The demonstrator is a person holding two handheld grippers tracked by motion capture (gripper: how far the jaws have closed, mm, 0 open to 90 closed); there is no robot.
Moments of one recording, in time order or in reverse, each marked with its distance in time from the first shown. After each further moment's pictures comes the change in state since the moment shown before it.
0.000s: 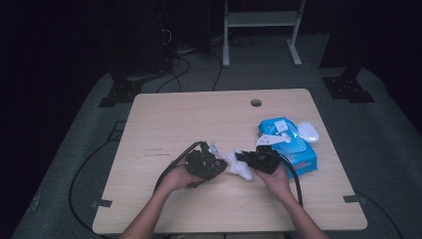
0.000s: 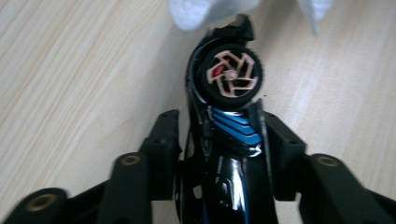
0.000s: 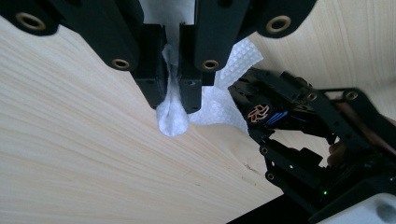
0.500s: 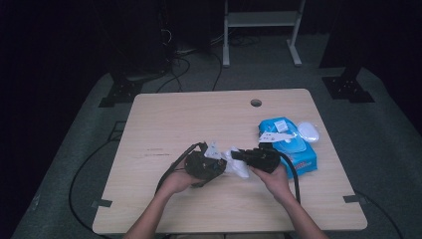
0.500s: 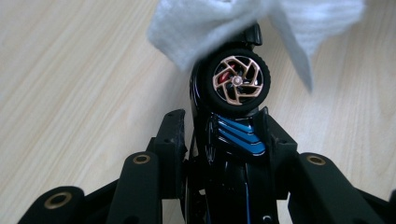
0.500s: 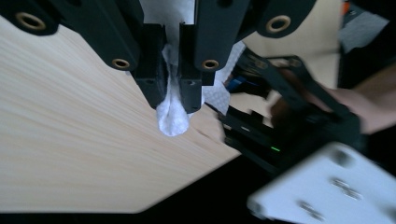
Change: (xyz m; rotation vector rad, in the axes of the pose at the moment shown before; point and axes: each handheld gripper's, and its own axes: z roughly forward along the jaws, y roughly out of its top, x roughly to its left) left arm -0.013 -0.002 -0.018 -0.199 0.003 0.057; right arm 0.014 0.016 -0.013 -0.116 0.177 0.047
